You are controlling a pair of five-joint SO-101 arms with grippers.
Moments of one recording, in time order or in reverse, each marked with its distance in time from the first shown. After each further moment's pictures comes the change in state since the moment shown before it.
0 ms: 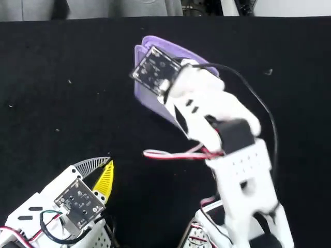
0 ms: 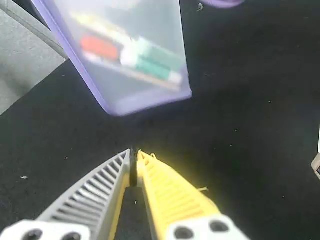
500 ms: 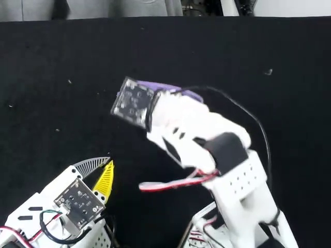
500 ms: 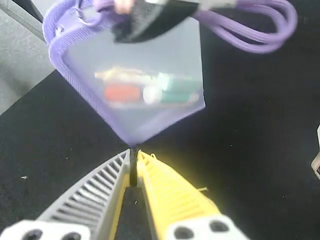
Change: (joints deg) left arm 0.0 0.0 0.0 0.0 0.1; right arm -11.3 -6.9 2.4 18.7 -3.7
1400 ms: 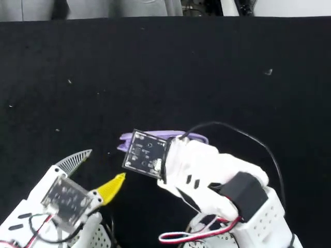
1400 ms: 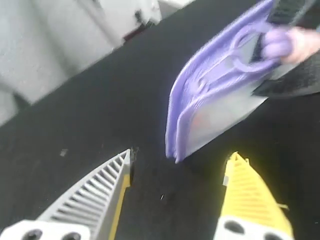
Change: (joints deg) left arm -10.4 0.0 -4.0 0.0 0.3; right arm -8.1 -16.1 9.8 14.2 -4.6
